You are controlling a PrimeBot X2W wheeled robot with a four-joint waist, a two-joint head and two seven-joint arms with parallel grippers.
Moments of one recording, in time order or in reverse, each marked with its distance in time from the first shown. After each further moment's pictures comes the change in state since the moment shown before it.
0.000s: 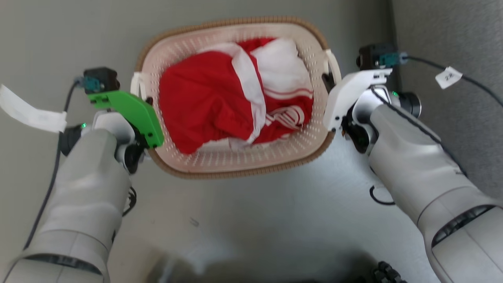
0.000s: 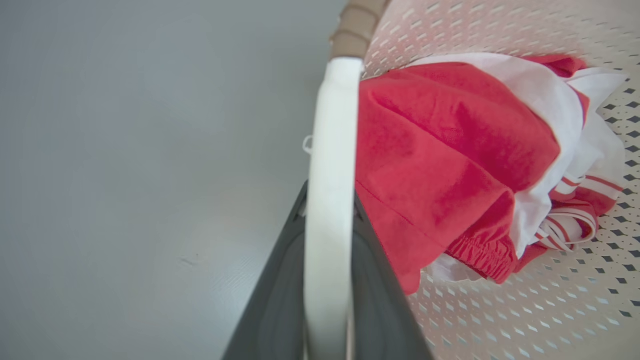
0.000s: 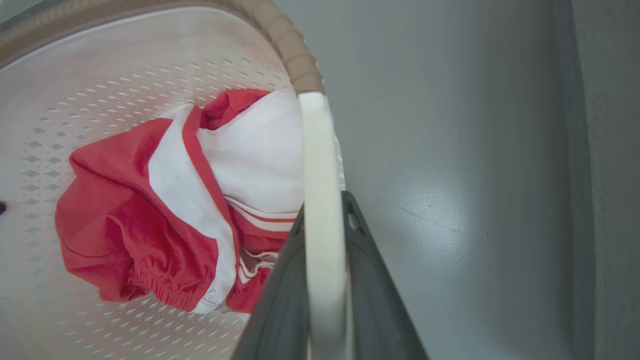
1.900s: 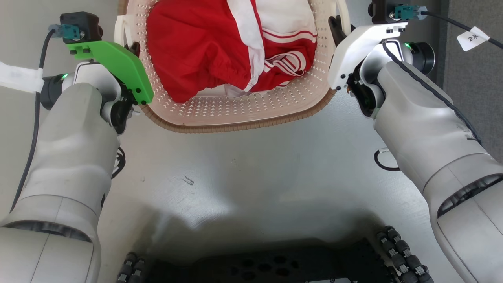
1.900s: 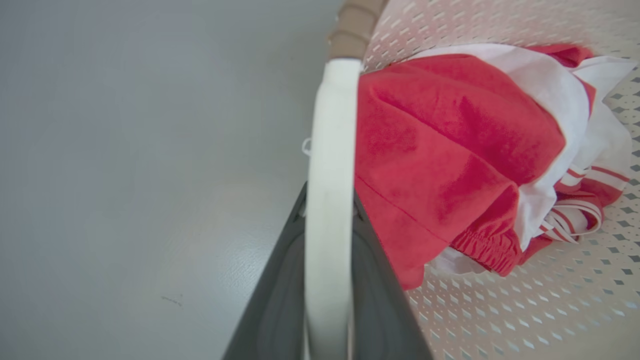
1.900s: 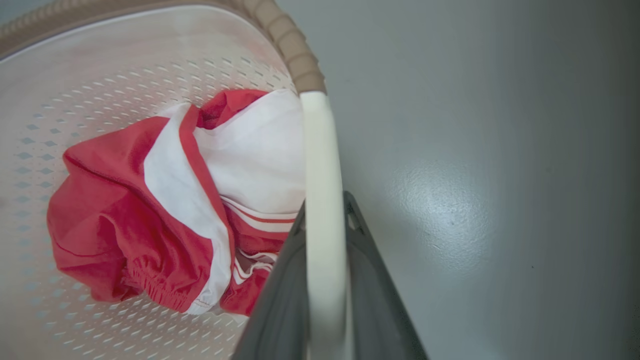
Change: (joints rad) left arm -0.176 0.003 -0.007 0.063 0.019 -0.024 -0.055; right arm -0.159 -0.001 0.001 0.058 -0.028 0.013 -0.099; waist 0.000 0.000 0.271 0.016
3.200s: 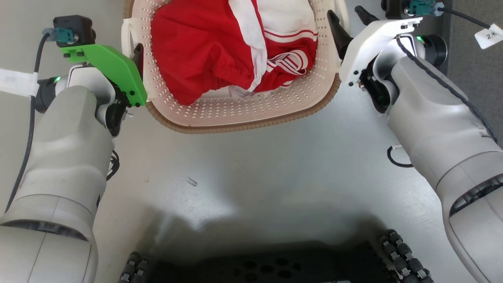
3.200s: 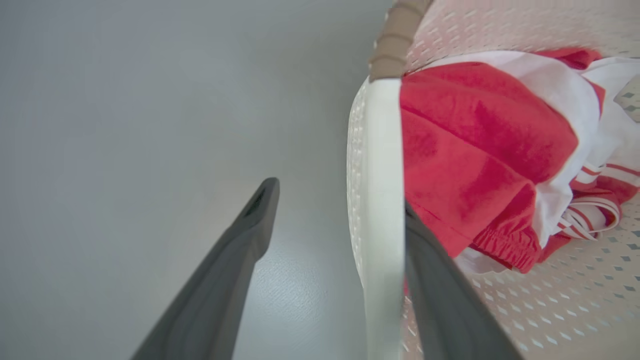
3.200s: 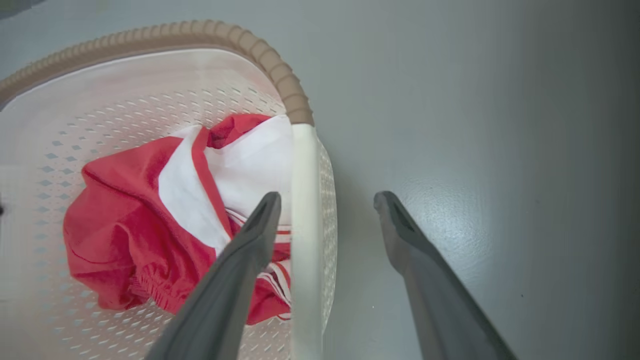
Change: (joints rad) left arm -0.011 0.009 -0.019 0.034 0.000 -0.021 -0.033; right arm -0.002 -0.051 0.048 -0.034 0.030 0.062 -0.023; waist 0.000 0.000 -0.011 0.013
